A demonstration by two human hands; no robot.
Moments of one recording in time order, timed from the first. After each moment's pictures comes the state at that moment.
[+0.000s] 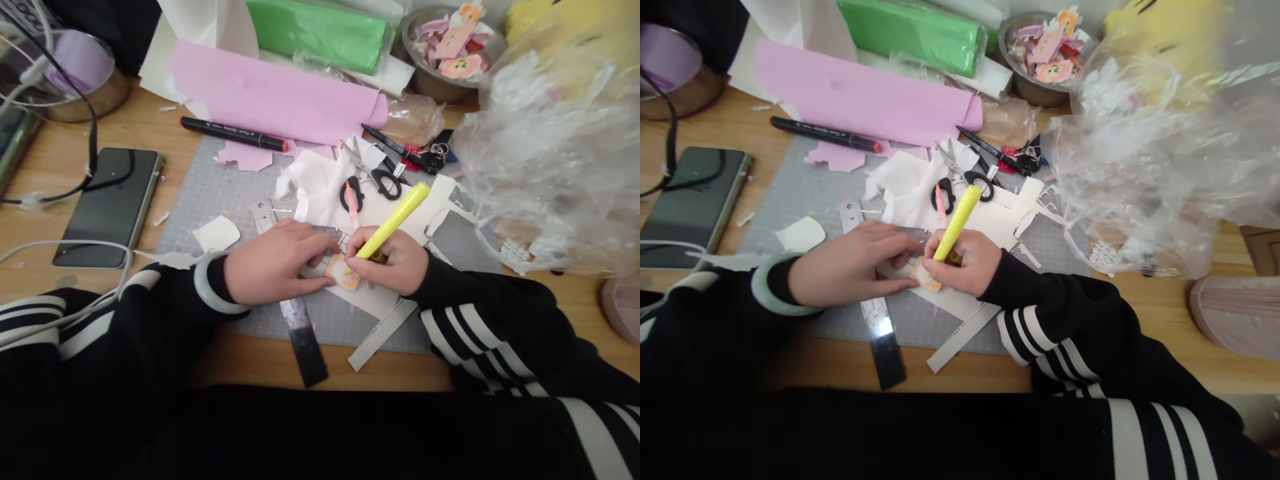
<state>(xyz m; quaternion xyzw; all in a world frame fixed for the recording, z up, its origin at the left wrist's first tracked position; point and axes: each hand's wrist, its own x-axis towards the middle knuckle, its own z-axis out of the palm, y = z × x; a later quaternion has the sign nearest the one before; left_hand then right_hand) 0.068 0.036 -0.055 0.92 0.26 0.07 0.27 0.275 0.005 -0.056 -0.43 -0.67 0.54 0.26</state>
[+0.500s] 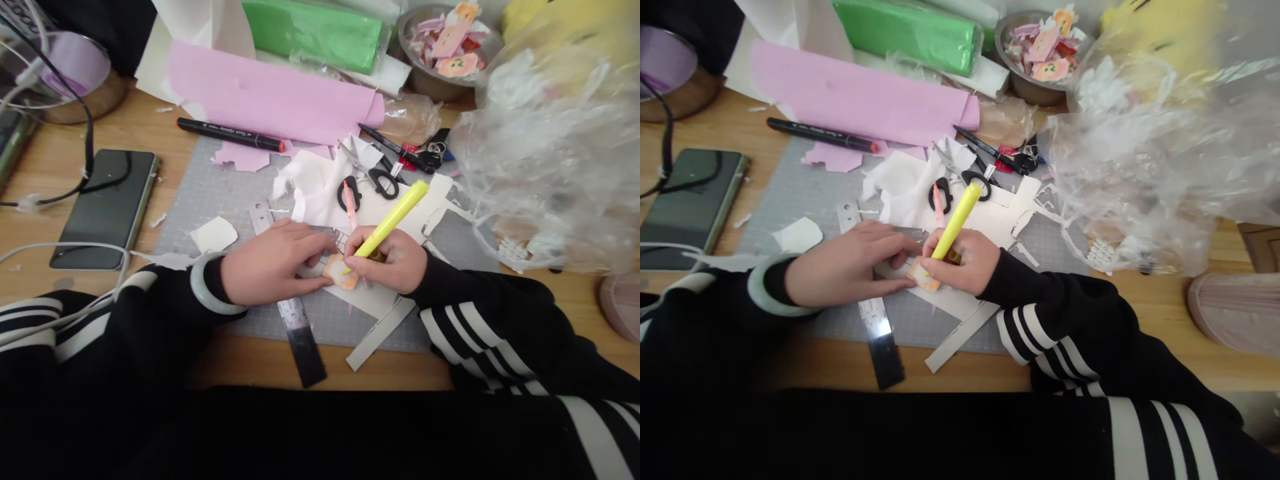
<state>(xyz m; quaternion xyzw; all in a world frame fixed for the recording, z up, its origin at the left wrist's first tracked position) 0.068 0.037 -0.055 0.93 0.26 0.07 0.26 0.280 0.008 -0.064 -0.40 -0.66 0.58 0.26</state>
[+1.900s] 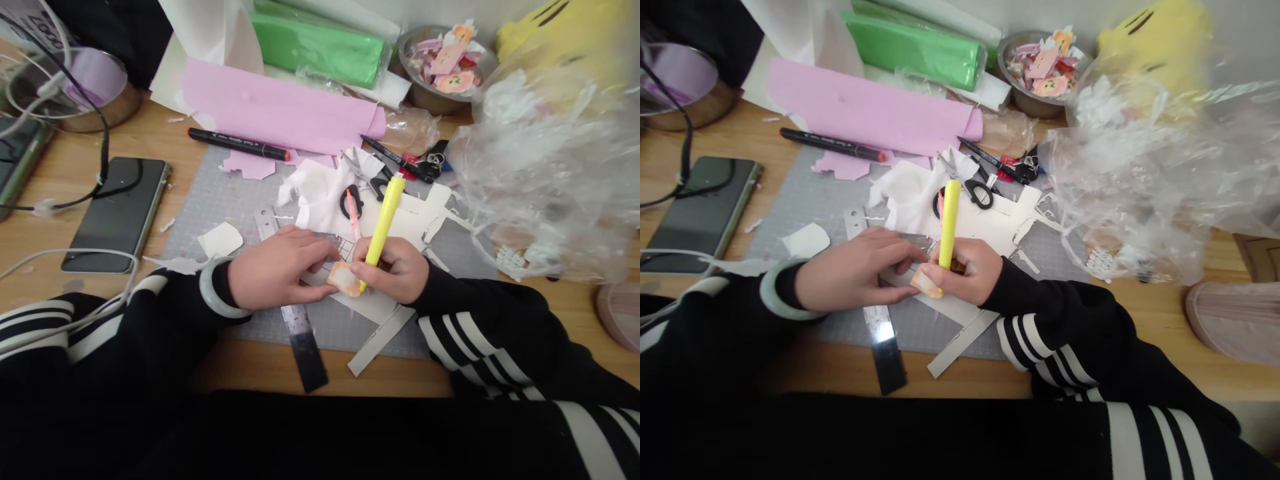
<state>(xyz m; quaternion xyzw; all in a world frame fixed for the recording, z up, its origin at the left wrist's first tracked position) 0.070 0.036 -0.051 0.93 0.26 0.06 0.27 0.277 0.002 -0.058 -0.39 -0.70 0.52 0.30</state>
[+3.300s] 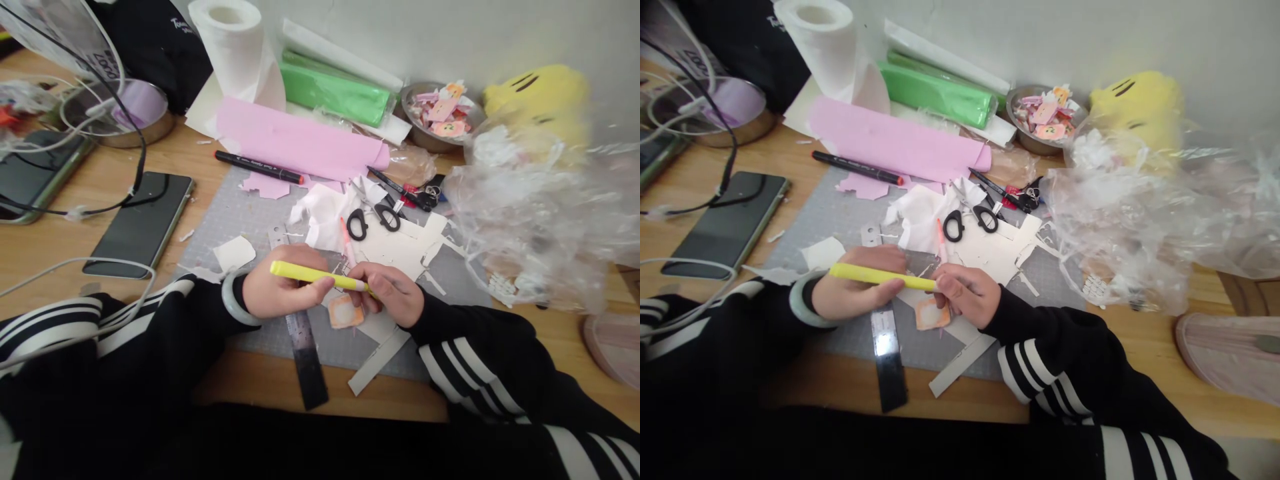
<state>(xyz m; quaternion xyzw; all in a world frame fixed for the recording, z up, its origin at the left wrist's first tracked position) 0.066 0.033 -0.050 0.88 0.24 0.27 0.31 0.274 -0.004 -0.061 -0.36 -0.61 0.64 0.30</state>
